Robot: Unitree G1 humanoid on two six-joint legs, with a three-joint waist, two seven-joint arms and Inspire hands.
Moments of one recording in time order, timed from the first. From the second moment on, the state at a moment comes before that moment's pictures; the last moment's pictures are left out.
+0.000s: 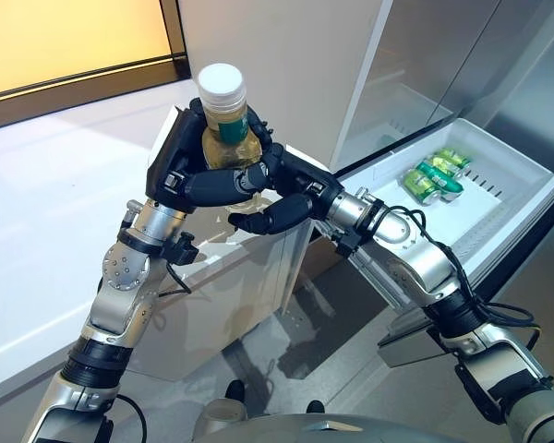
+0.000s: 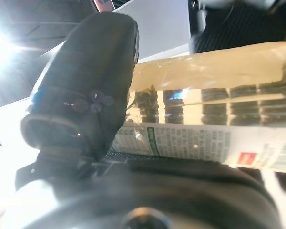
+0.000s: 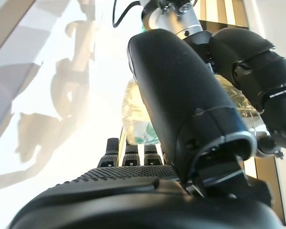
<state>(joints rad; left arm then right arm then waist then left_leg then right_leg) -0.22 0.55 -0.14 -0.23 -0.55 -0.35 -0.20 -0.57 -0.44 0.45 -0.07 0.49 0.13 0.34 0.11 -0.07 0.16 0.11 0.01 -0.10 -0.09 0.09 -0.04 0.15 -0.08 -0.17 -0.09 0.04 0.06</state>
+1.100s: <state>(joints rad) -0.23 0.54 -0.17 -0.23 -0.59 -0.32 -0.23 -0.63 -0.45 0.53 -0.03 0.48 0.15 0.30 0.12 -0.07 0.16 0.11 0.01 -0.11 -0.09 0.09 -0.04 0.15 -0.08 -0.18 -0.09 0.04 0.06</state>
